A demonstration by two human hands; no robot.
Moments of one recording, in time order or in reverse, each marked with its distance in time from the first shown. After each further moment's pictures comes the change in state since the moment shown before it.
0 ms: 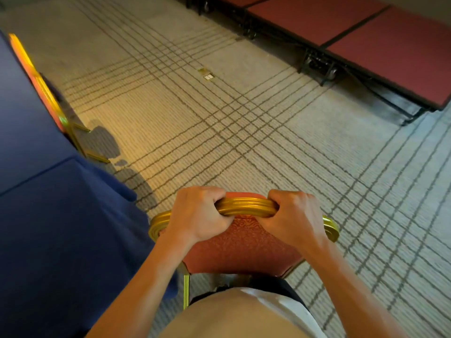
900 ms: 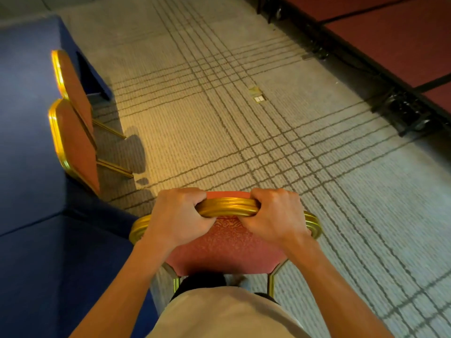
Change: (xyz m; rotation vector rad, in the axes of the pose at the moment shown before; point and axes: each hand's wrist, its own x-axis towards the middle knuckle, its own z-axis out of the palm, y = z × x) left_hand 0.364 -0.192 0.007 0.203 0.161 -0.242; right_hand 0.465 0.086 0.142 0.133 -0.178 -0.293
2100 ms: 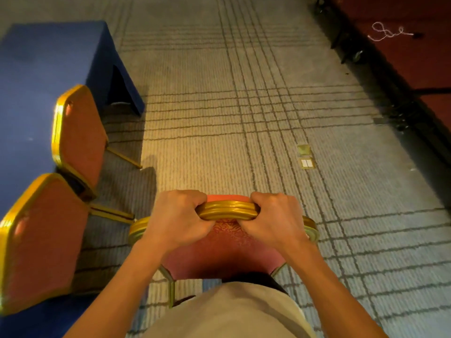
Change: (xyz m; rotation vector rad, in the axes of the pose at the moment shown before) left_hand 0.488 -0.357 0.034 0.057 0.145 -0.243; right_hand 0.647 0.055 0.159 -0.024 -0.073 -0.277
